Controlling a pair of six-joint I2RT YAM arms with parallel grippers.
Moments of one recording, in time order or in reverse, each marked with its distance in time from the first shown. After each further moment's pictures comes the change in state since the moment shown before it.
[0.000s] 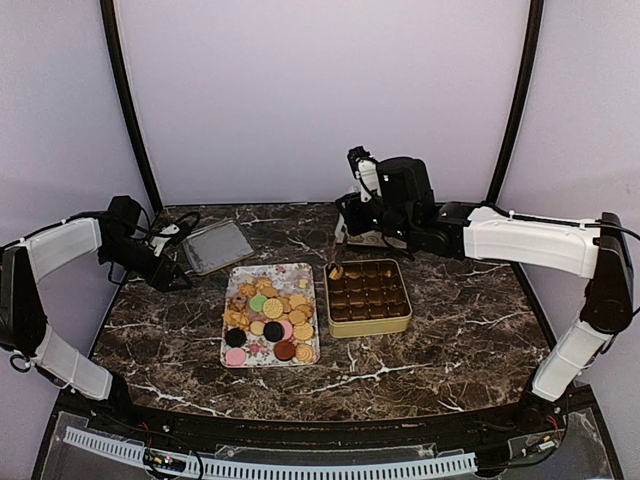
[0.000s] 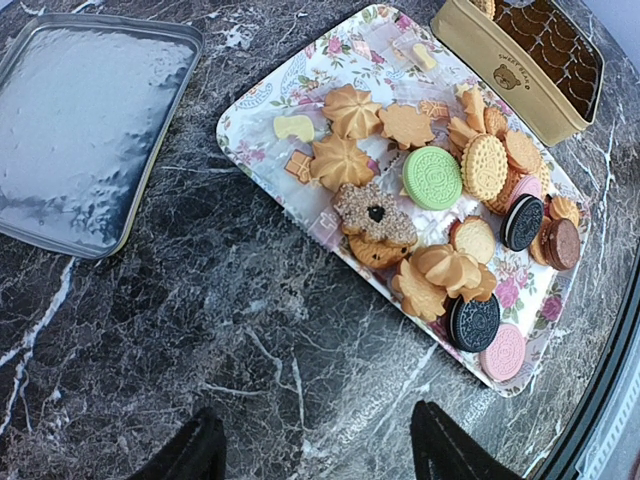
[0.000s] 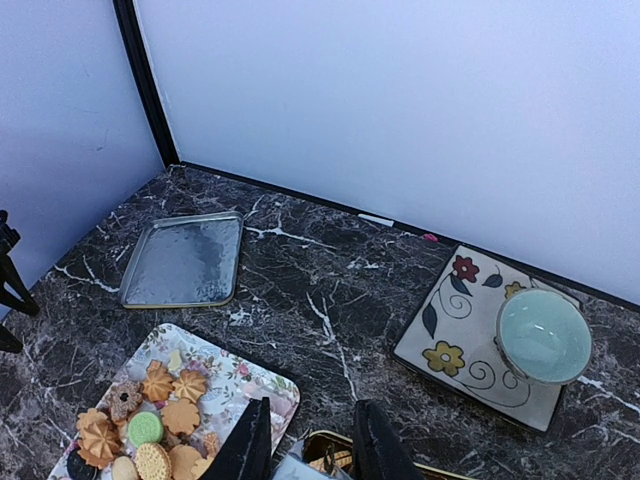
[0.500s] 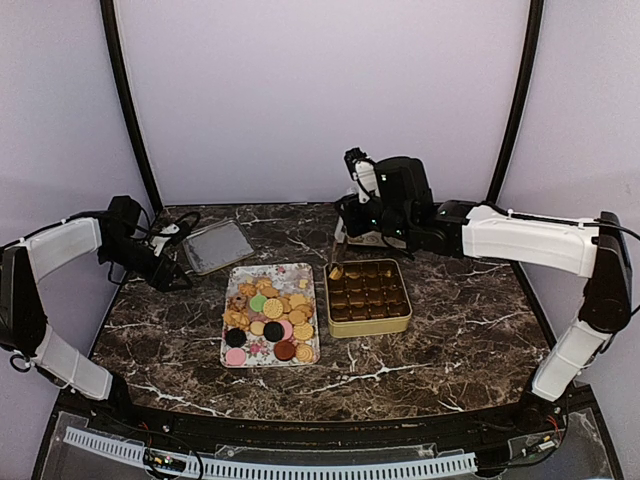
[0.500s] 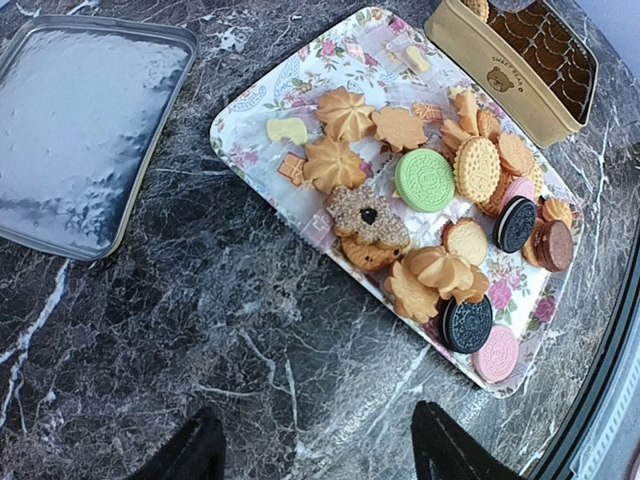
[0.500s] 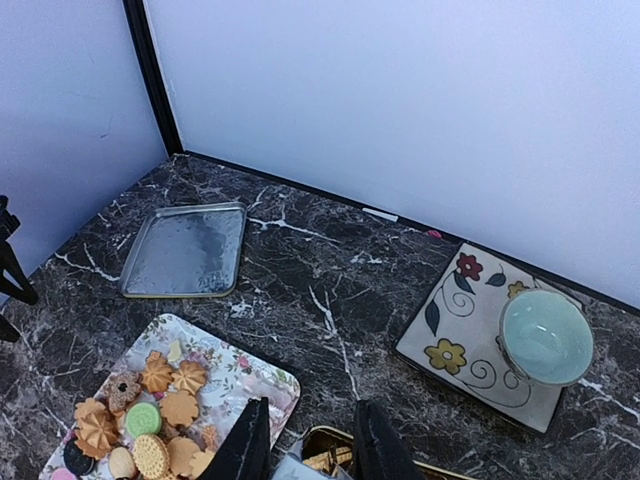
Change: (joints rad) left arm 0.000 0.000 0.001 -0.003 0.008 -0.001; right arm 0.000 0.009 0.012 -0.027 -0.009 -0.020
